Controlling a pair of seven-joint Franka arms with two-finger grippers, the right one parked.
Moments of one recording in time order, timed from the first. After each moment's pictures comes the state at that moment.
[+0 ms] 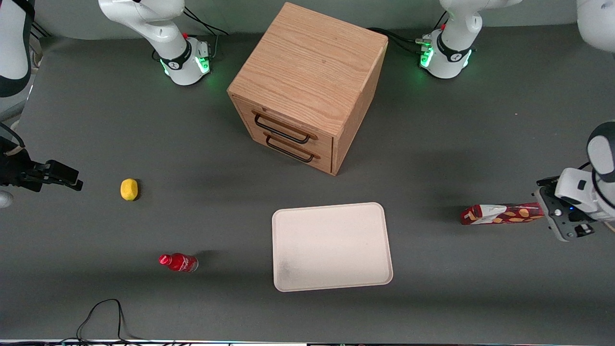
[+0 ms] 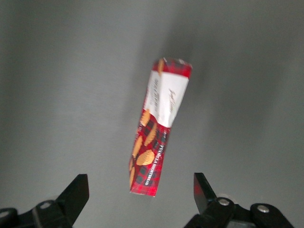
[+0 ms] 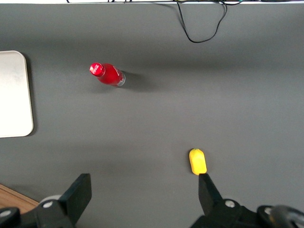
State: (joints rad) arm 0.07 0.48 0.07 -1.51 0.03 1.86 1.42
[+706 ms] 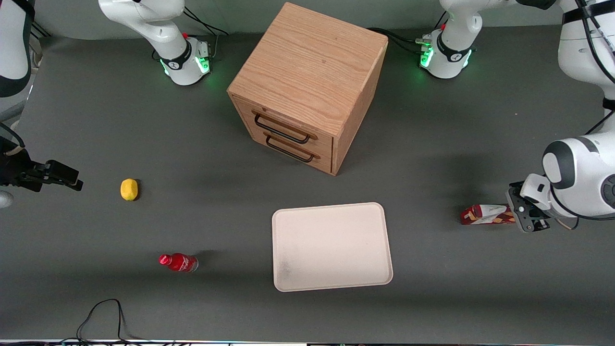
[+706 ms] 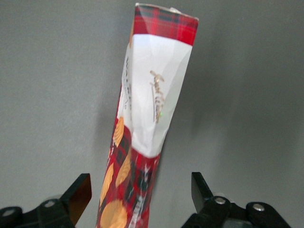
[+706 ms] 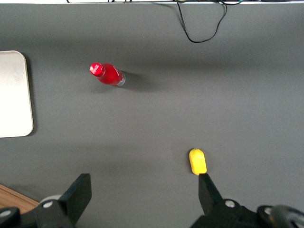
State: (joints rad) arm 0.08 0.53 0.07 -1.79 -0.03 2.21 1.49
